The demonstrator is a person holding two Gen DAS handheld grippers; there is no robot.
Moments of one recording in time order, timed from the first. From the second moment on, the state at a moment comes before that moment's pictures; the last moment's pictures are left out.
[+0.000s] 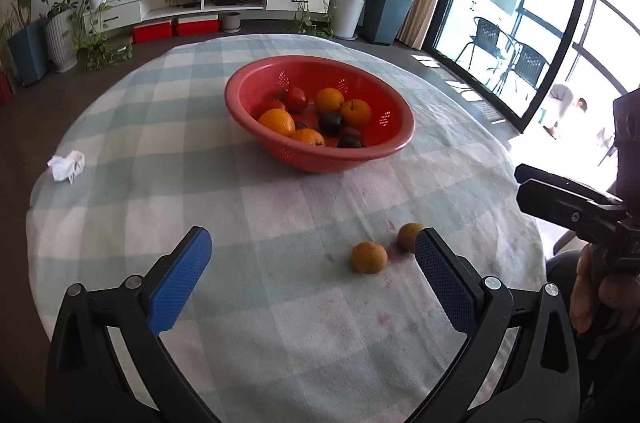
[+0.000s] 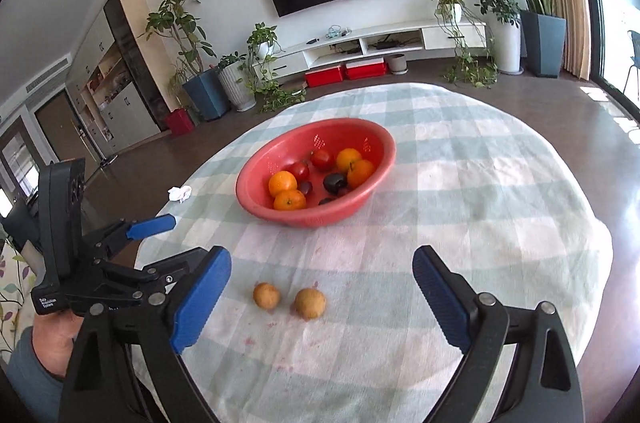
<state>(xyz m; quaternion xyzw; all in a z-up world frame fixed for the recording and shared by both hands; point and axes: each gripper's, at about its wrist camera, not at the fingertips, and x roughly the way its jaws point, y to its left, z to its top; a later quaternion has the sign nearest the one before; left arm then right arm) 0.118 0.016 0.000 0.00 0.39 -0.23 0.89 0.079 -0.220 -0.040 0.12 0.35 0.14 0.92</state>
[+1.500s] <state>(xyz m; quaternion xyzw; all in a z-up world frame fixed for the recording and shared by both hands) 0.147 -0.050 -0.049 0.13 0.44 -0.31 0.83 0.051 -0.213 -0.089 0.11 0.41 0.11 0.90</state>
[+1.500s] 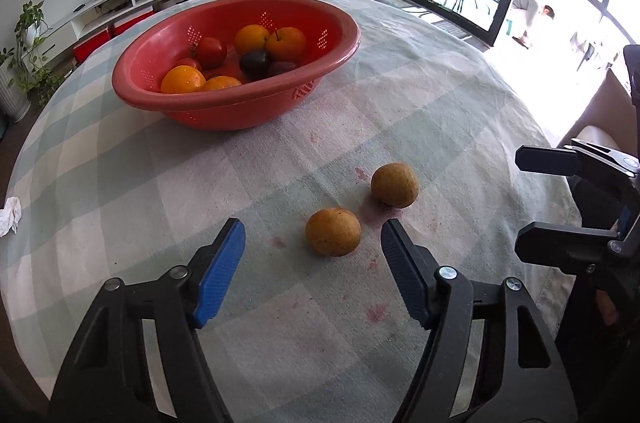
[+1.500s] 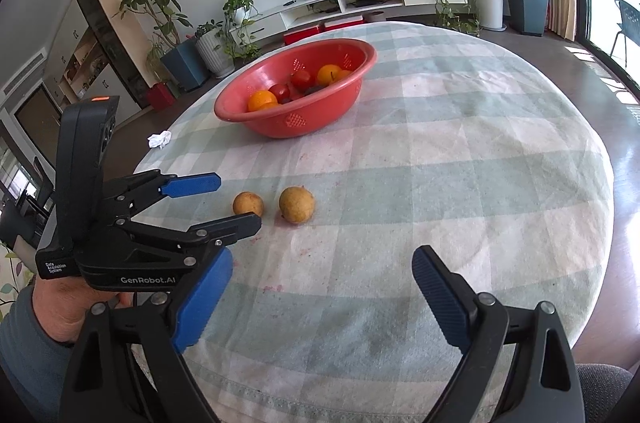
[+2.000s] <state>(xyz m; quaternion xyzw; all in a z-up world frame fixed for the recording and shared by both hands) 0.144 -0.058 -0.056 0.15 0.44 -0.31 0.83 0.053 -0.210 -0.092 0.10 0.41 0.12 0.90</state>
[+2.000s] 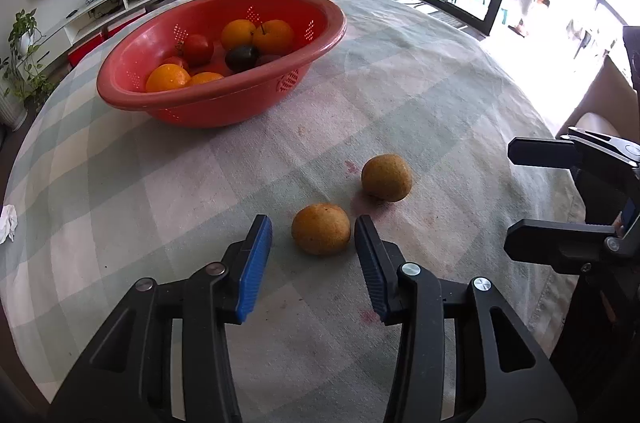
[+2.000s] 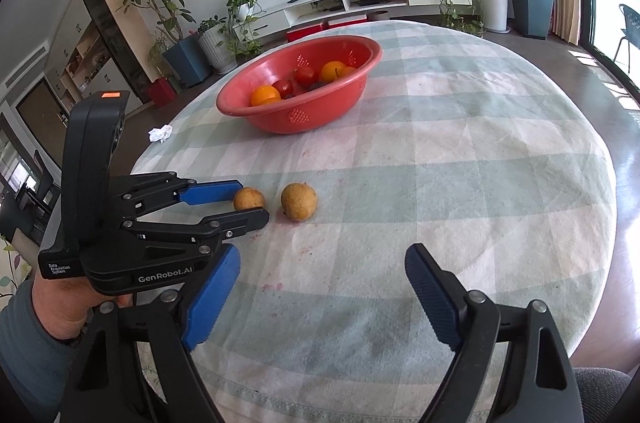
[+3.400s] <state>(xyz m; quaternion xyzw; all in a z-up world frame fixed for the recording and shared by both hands) 0.127 0.005 -0.046 0.03 0.42 -0.28 0.86 0.119 -0.156 -0.111 -0.06 0.47 0.14 0.87</state>
